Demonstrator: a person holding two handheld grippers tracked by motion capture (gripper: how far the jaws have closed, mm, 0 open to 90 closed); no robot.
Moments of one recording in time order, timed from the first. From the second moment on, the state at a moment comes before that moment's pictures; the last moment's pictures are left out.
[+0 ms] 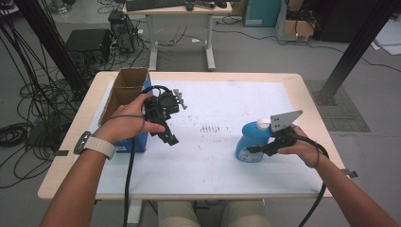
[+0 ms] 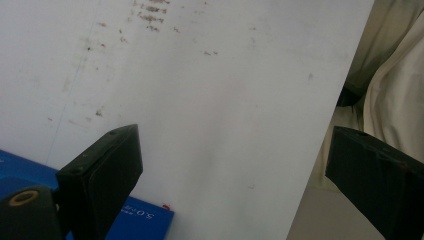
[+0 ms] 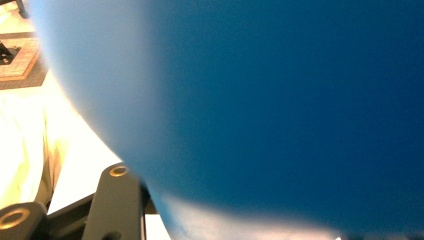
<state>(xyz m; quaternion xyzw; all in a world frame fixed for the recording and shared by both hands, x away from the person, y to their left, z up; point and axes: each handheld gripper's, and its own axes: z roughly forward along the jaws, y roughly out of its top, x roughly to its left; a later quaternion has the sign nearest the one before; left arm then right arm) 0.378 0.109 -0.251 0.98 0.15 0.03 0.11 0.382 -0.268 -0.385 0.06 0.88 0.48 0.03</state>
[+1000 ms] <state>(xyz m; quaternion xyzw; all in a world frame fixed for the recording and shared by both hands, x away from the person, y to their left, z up) 0.375 0.110 -0.250 0.98 0.15 0.03 0.12 0.382 -0.268 -0.385 0.06 0.88 0.48 0.03</state>
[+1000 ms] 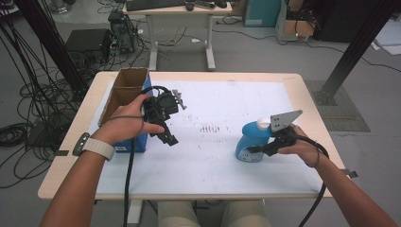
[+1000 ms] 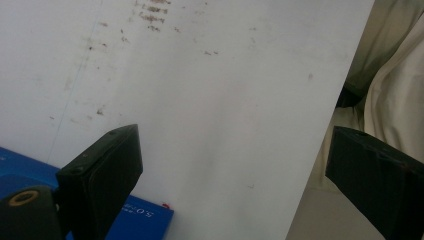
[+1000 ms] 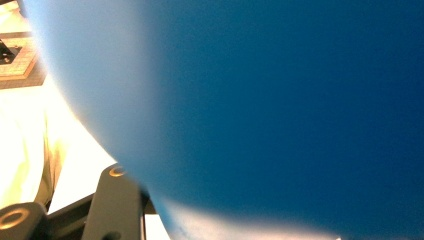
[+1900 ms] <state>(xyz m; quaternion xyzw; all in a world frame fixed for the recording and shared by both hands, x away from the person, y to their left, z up) 0.375 0.110 -0.249 0.98 0.15 0.03 0.12 0.382 -0.268 -0.385 0.07 0.88 0.48 0.03</state>
